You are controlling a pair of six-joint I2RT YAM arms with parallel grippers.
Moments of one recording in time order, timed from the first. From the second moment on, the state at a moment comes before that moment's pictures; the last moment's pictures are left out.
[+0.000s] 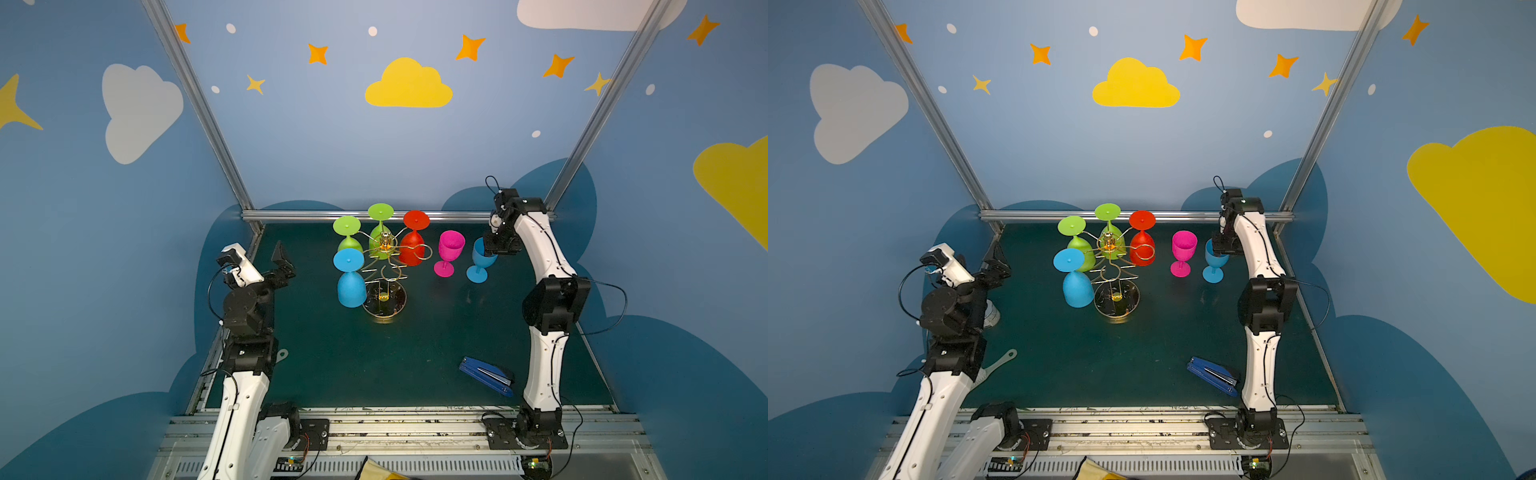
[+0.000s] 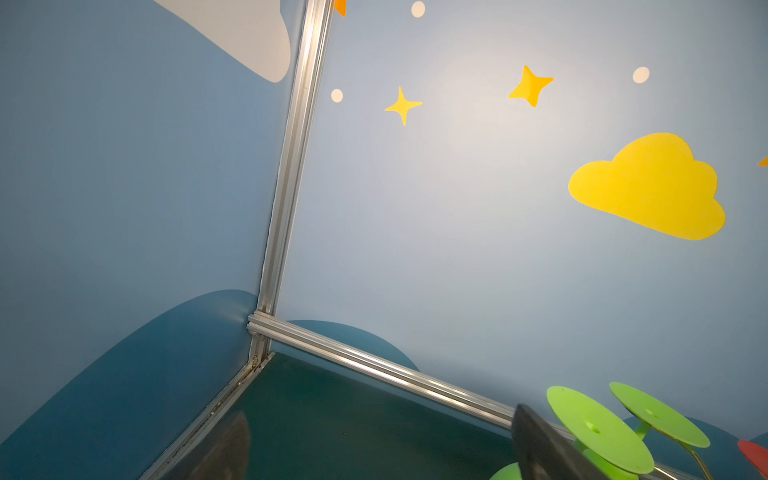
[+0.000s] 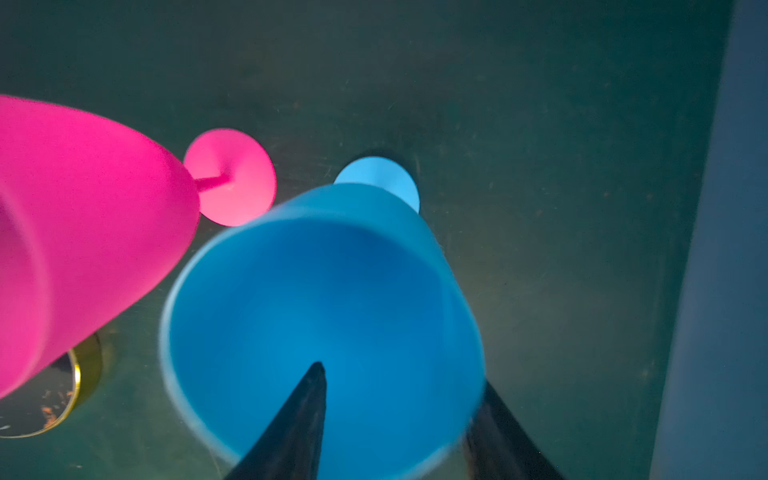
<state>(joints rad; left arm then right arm) 0.08 0.75 0.66 0.23 -0.13 -0.30 0.11 2.21 2.33 -1.42 0.04 0.10</state>
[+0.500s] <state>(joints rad) 0.08 0.76 0.67 0.18 -0.15 -0.34 0.08 1.67 1.87 -1.13 -0.13 0.17</state>
